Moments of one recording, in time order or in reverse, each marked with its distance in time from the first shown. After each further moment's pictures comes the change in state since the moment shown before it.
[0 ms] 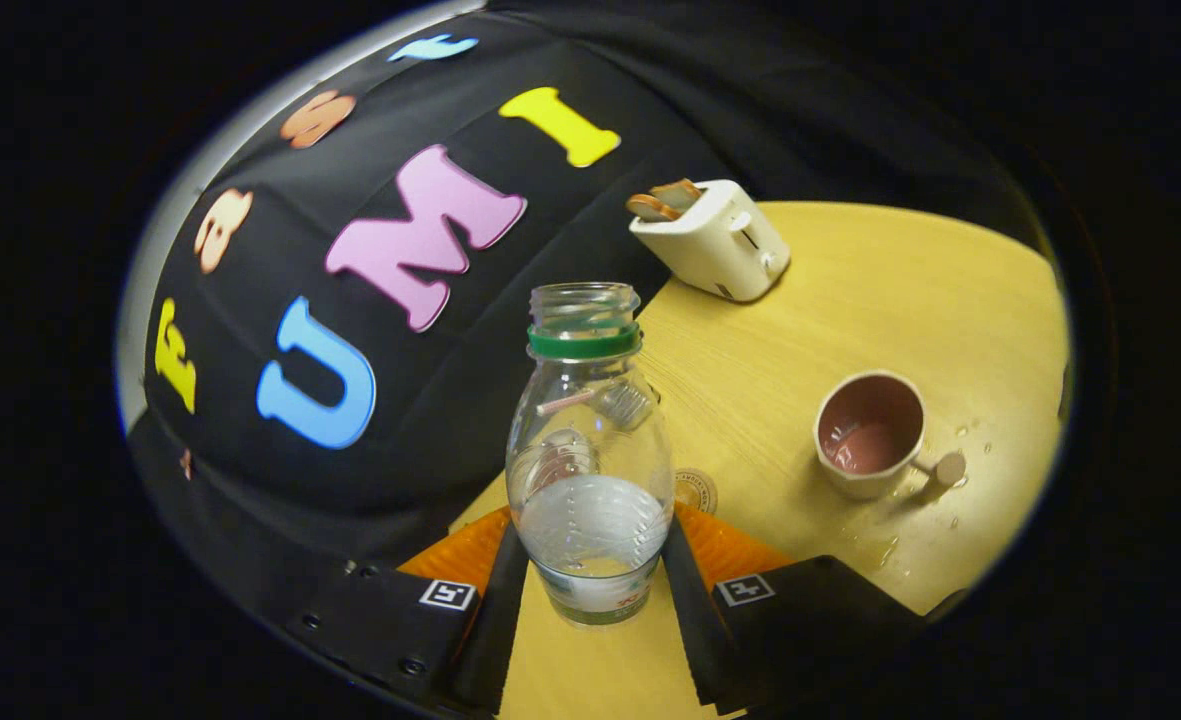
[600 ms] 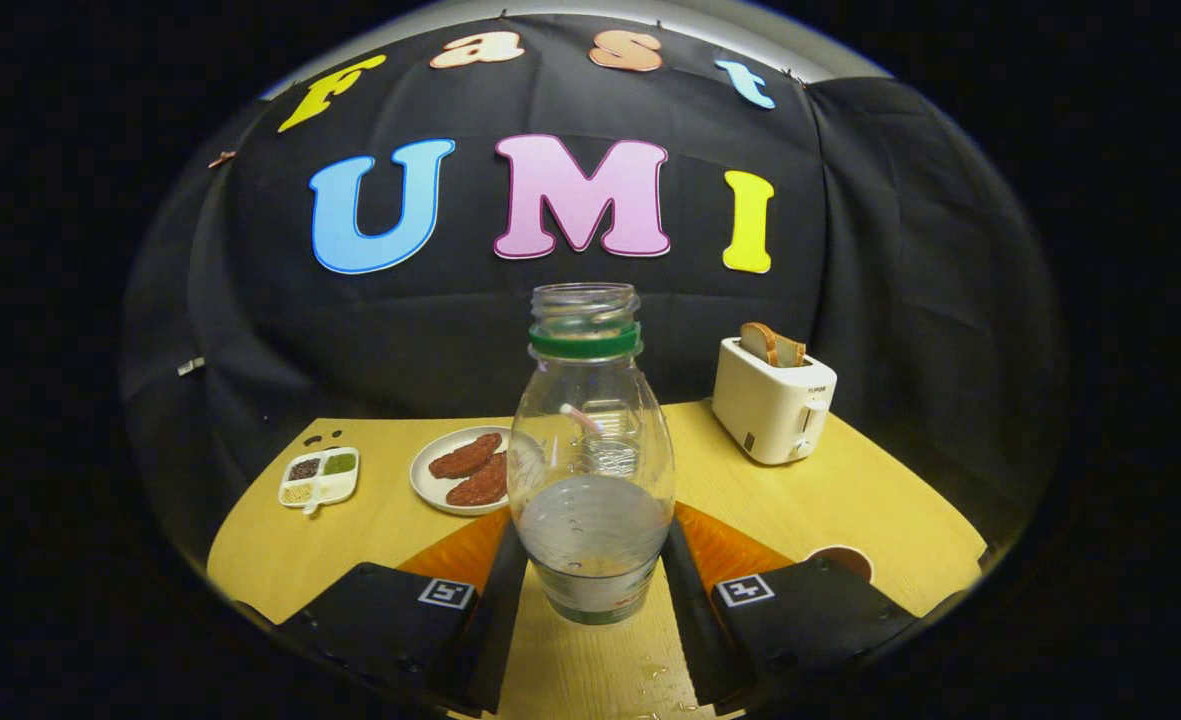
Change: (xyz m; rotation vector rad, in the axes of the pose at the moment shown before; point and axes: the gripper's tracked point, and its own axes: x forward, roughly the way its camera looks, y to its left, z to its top) arm 0.055 0.031 -0.007 -0.686 -0.224 -0.154
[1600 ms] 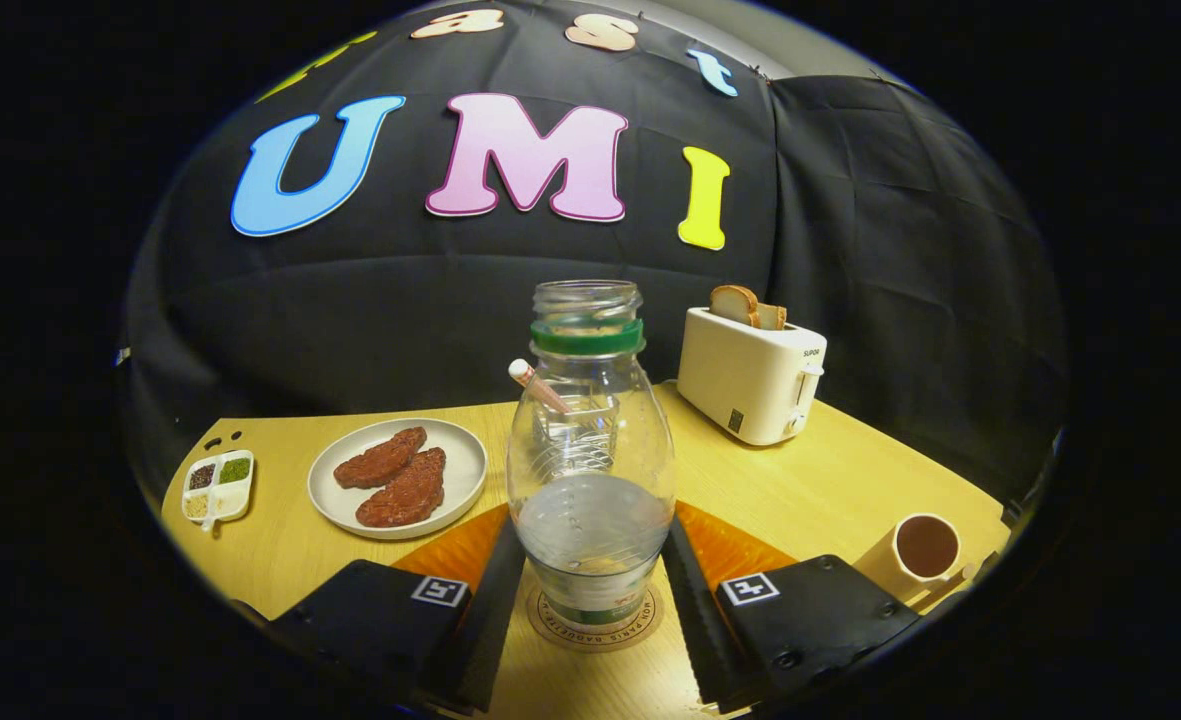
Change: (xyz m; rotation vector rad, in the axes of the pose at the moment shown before) arm 0.086 -0.003 -0.051 0.065 0.012 -0.213
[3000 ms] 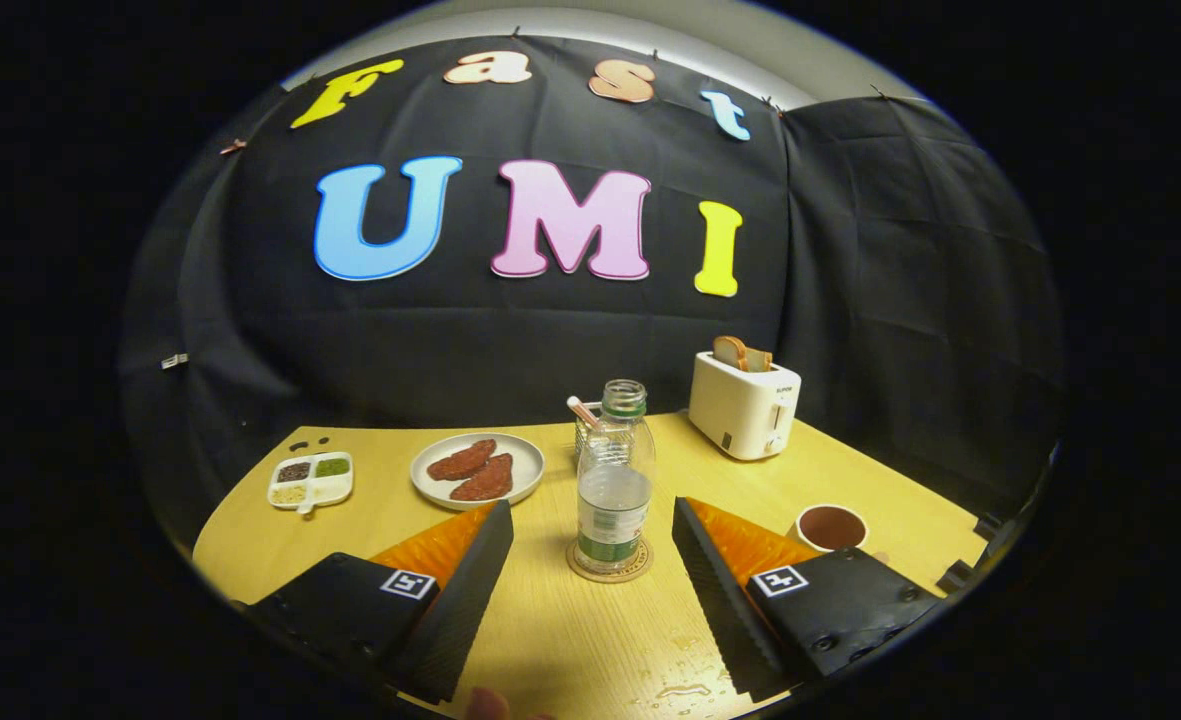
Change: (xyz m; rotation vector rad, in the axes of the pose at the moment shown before) arm -0.183 0.010 0.039 -0.041 -0.126 0.175
